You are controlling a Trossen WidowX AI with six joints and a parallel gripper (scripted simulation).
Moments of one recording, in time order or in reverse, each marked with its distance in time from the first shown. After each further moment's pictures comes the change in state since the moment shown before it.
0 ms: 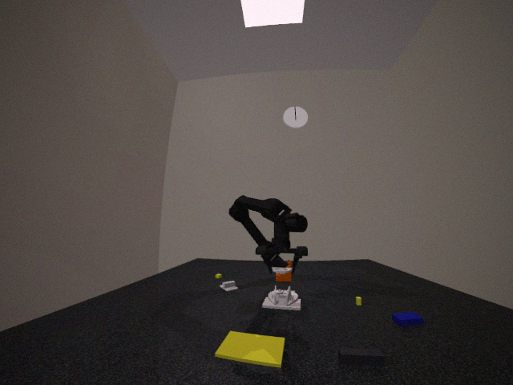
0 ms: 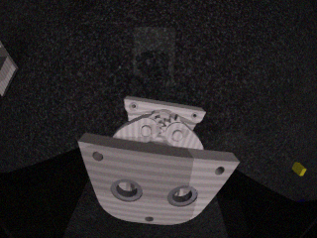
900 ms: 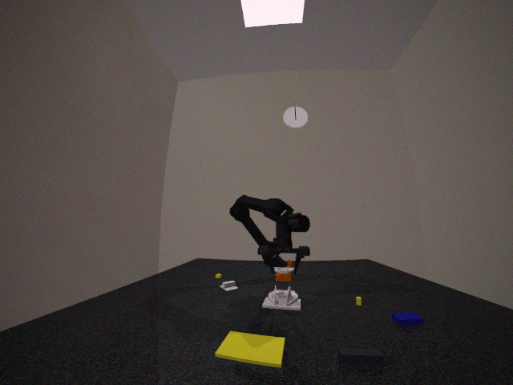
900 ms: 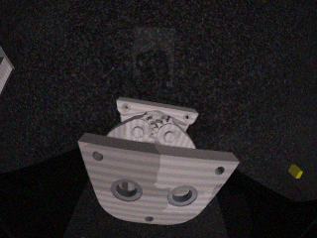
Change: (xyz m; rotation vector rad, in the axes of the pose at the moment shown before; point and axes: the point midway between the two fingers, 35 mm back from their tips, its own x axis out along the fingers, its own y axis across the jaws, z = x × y) arm 0.000 -0.007 0.002 -0.009 0.000 -0.001
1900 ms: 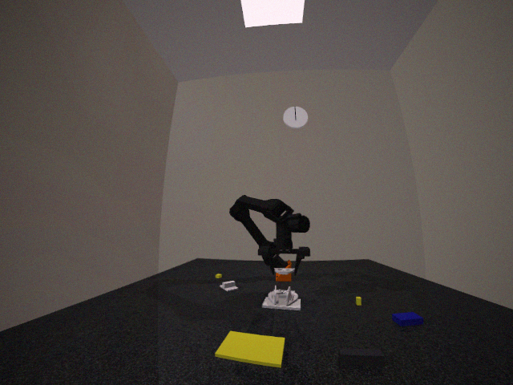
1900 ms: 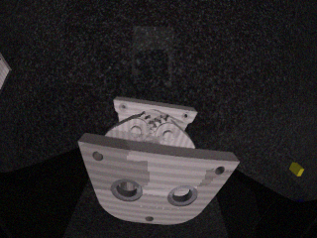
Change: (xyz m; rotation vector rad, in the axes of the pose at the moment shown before) arm 0.002 -0.001 -0.001 0.014 0.002 -0.006
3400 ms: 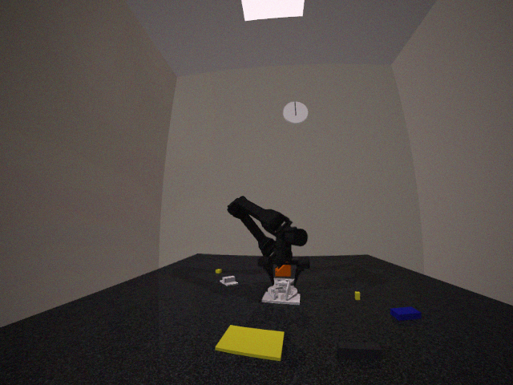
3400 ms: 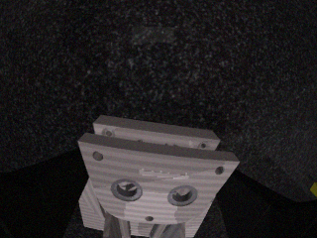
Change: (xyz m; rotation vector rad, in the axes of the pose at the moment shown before) arm 0.058 0.001 0.001 0.002 -0.003 0.003
